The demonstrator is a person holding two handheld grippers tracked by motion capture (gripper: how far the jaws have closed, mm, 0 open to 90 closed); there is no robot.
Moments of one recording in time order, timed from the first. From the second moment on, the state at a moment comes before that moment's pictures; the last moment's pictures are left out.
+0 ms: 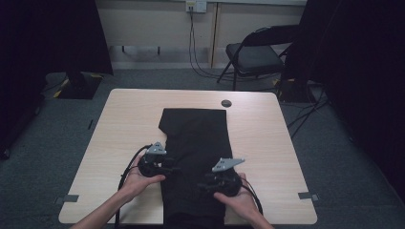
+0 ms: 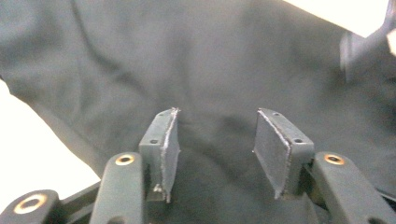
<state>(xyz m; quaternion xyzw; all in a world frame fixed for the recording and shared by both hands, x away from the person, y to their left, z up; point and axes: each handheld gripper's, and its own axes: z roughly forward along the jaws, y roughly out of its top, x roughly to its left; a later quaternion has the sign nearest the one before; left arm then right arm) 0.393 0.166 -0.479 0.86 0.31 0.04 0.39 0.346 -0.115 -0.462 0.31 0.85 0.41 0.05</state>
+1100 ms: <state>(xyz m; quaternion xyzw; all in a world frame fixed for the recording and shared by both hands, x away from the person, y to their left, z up) 0.450 0.195 -0.451 0.82 0.37 0.07 0.43 0.375 -0.161 -0.455 0.37 0.84 0.39 0.11</state>
